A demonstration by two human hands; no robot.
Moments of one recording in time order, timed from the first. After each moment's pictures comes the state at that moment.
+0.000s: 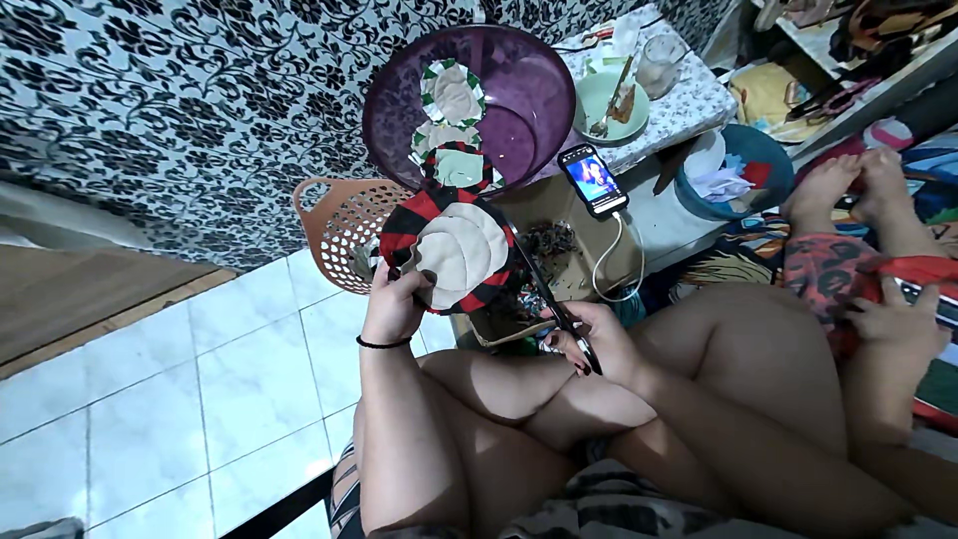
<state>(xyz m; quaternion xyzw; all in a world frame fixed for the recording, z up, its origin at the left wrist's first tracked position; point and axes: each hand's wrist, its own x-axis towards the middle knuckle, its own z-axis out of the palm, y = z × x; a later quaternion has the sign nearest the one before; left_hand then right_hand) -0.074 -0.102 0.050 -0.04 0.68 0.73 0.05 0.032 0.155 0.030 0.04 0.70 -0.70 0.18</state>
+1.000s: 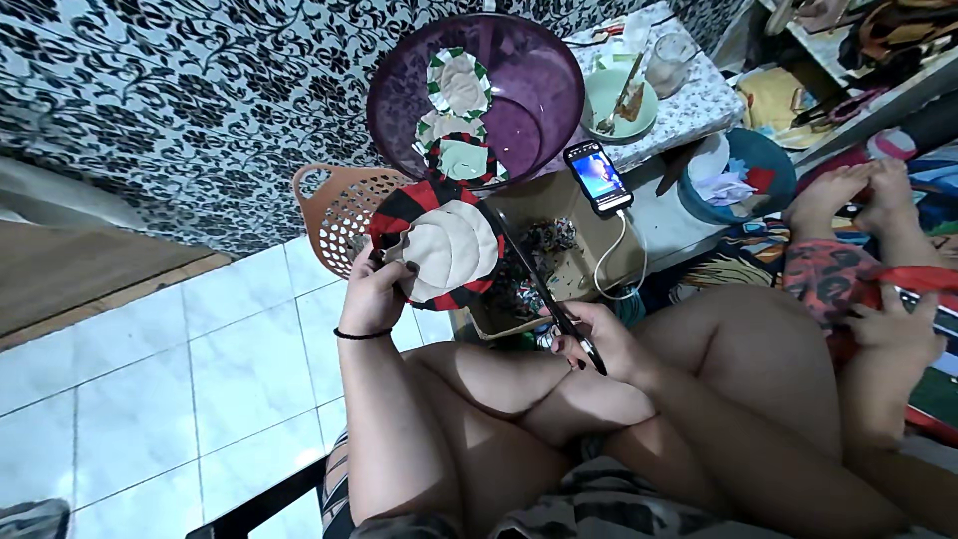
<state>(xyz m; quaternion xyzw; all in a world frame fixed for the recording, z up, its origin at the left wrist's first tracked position) -0.078 -0.130 0.047 0.01 0.70 0.71 0.03 0.031 0.163 0.030 0.01 0.70 -0.67 0.24</state>
